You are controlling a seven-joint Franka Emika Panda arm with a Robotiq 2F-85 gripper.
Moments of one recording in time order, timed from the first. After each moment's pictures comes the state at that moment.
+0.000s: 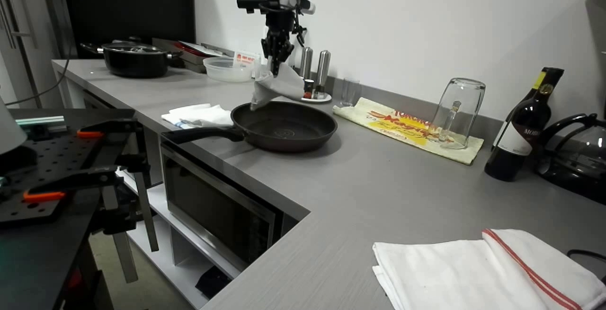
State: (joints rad) arm 0.26 0.36 0.08 -2.01 -0.12 2.29 0.12
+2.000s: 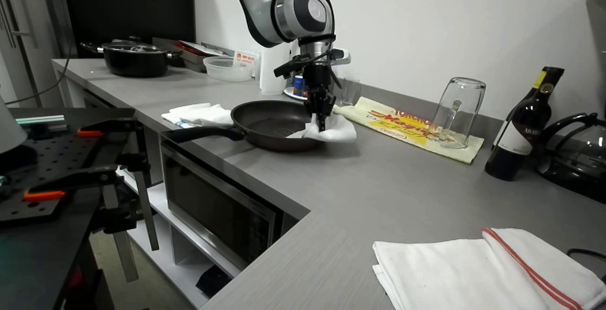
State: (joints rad) arm 0.31 0.72 -0.18 -1.80 -0.48 2.43 0.46
